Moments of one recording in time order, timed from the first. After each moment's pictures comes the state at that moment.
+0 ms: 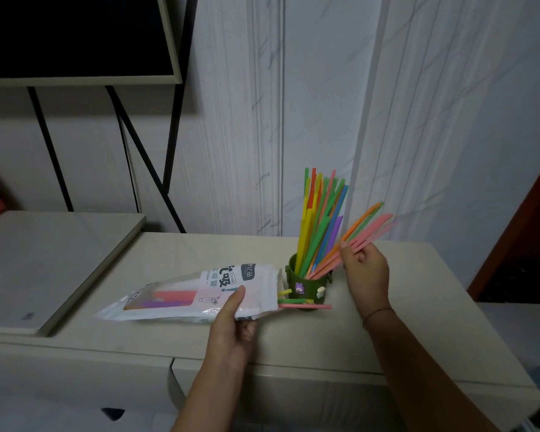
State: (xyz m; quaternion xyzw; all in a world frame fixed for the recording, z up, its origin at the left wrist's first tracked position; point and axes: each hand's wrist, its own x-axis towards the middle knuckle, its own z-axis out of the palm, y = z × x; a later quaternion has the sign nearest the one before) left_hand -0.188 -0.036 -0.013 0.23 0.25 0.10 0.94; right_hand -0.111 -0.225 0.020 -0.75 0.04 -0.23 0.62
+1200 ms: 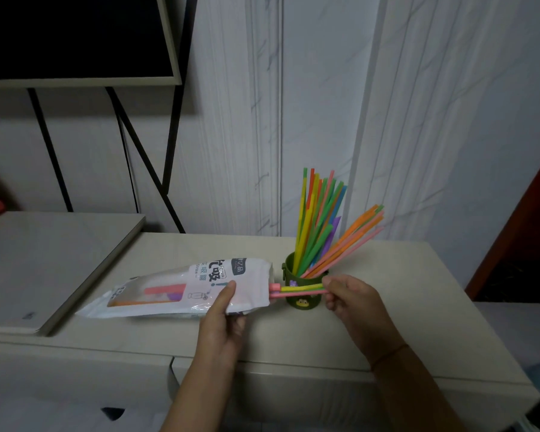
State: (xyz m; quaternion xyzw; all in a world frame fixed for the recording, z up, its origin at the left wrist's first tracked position) left_hand -0.188 -0.022 -0.010 0.25 0.21 0.13 0.93; right_hand -0.159 -0.222 0.011 -0.58 0.03 0.04 0.82
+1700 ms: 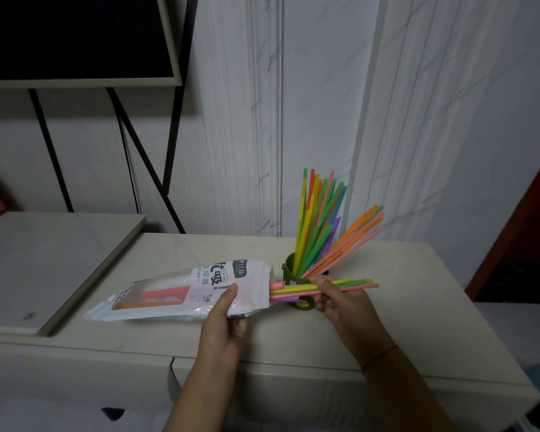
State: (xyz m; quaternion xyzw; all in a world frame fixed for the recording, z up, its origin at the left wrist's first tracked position) left_hand -0.185 -0.024 -0.016 0.25 0.23 0.12 0.93; right_hand -0.163 -0.205 0.011 -0.51 0.03 0.04 0.86
